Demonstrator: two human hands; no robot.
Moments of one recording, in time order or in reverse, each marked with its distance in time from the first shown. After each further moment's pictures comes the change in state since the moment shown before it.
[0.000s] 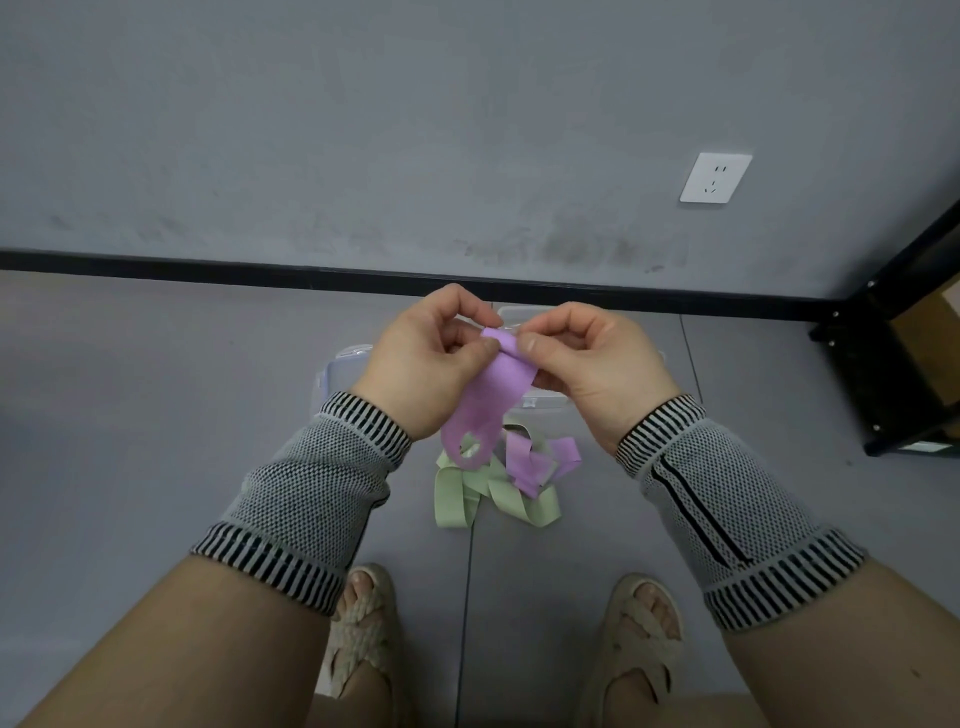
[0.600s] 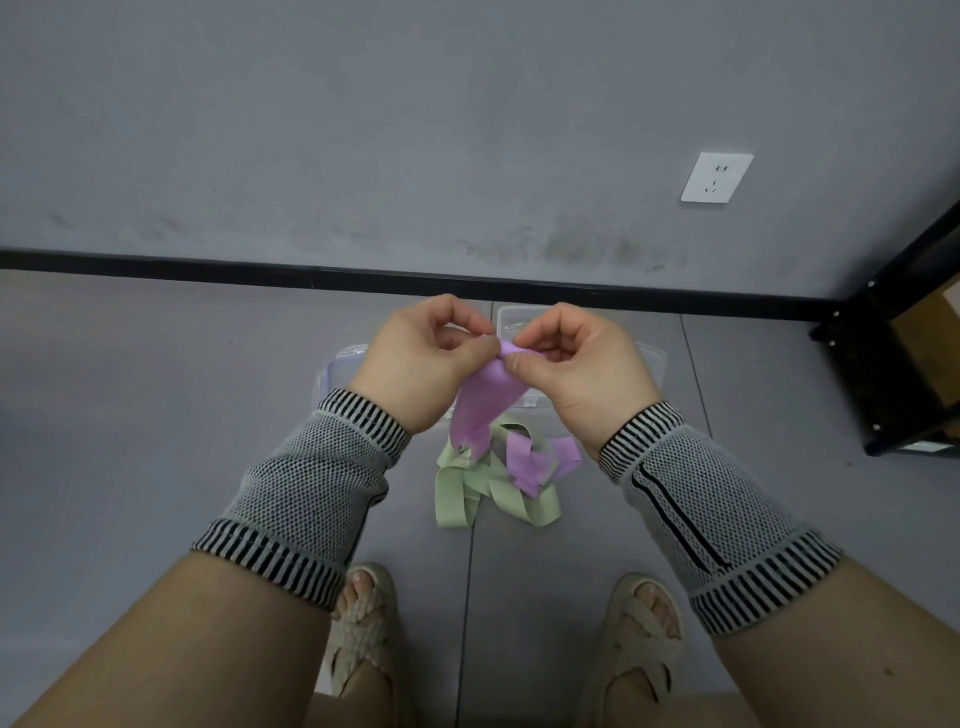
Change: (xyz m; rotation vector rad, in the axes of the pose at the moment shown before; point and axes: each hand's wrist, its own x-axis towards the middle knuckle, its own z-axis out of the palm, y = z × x) left_hand 0.002 0.000 -0.001 -0.004 0.043 -0.086; right_hand -0.002 0.002 0.010 -0.131 0.044 -0.076
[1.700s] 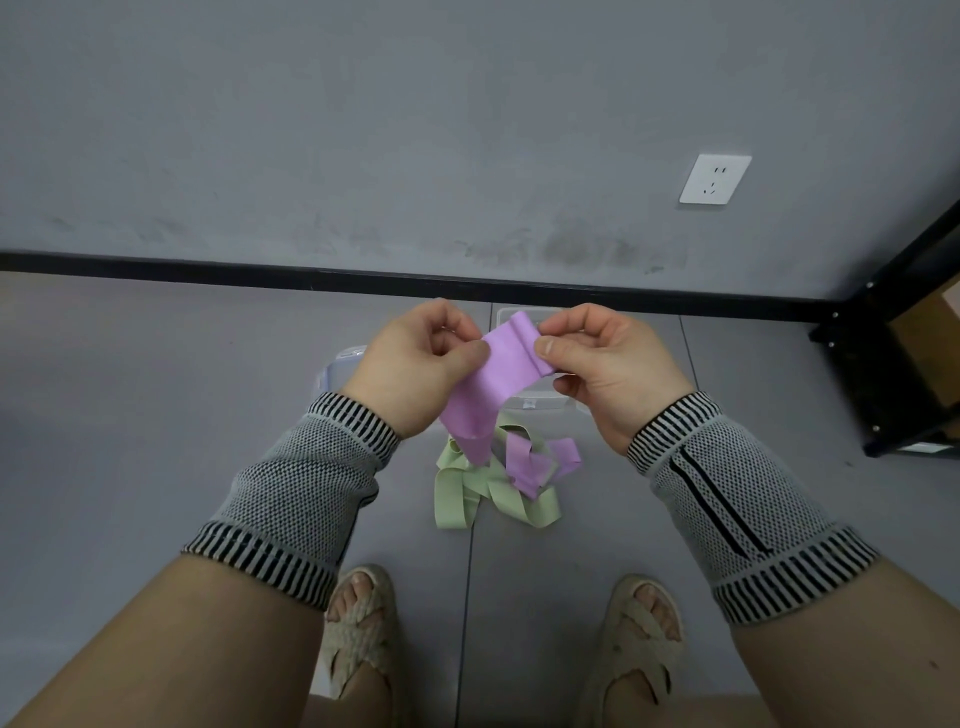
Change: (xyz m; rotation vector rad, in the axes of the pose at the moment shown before) left_hand 0.003 -0.008 -0.004 0.044 -0.031 -0.019; right_hand 0.005 0.000 -0.018 0.236 -0.013 0.178
